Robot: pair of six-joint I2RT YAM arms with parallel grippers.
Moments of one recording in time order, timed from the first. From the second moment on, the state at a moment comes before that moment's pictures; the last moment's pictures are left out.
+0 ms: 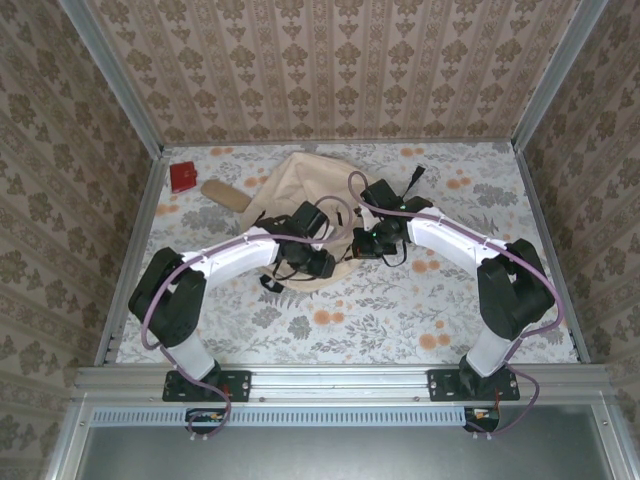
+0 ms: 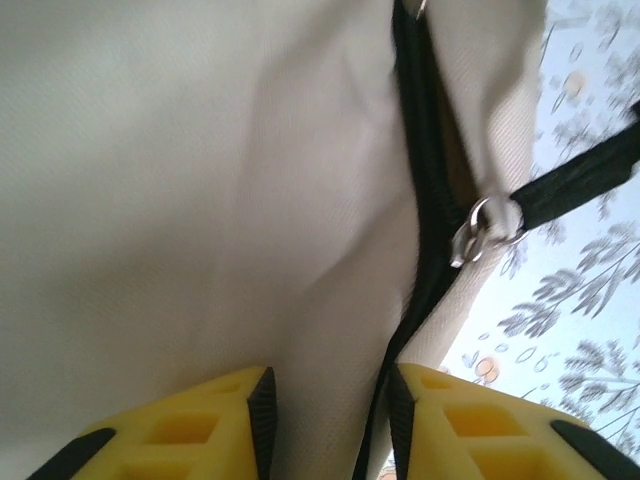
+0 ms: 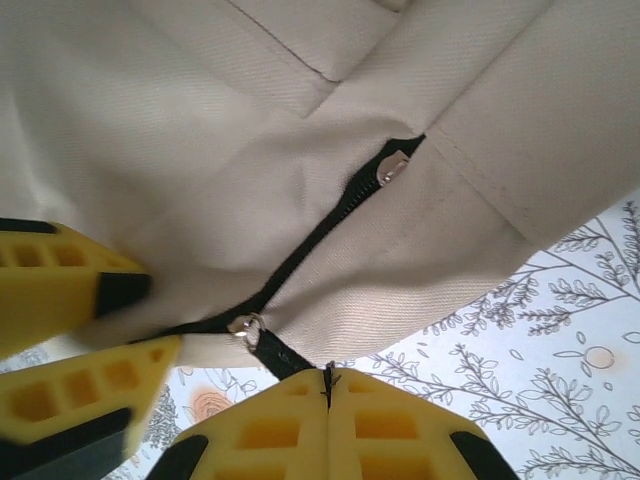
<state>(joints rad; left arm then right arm) -0.77 1.68 1.11 -0.60 0.20 -0.31 0.51 1.70 1.25 -0.73 -0.29 0.44</state>
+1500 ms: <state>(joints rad) -0.76 1.57 1.04 -0.52 0.22 -0.42 0.40 1.81 1.37 -0.76 -0.01 0.47</state>
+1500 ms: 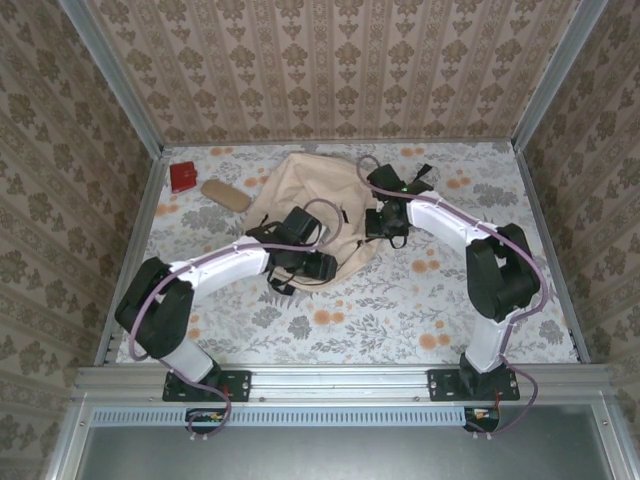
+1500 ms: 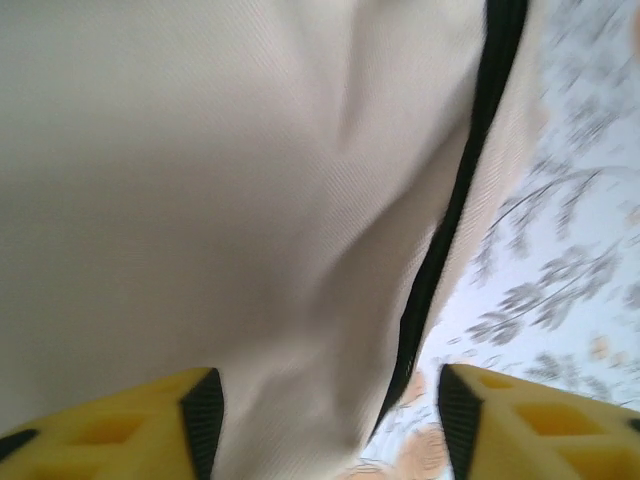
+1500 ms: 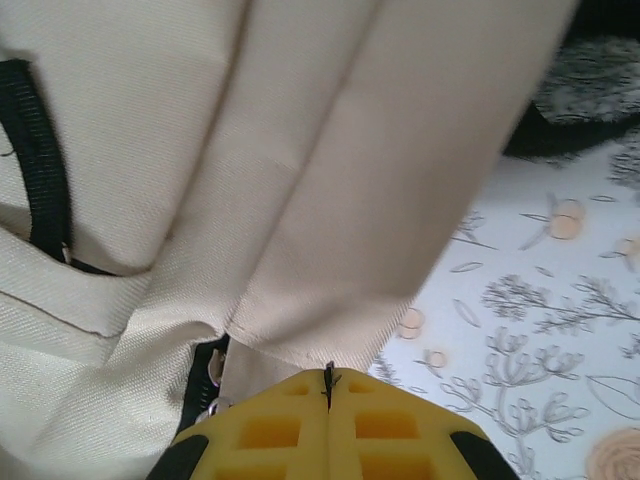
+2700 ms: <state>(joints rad) -0.49 1.33 1.01 -0.66 0.08 -0.59 0.50 1.79 1.09 -0.44 -0.27 0.89</state>
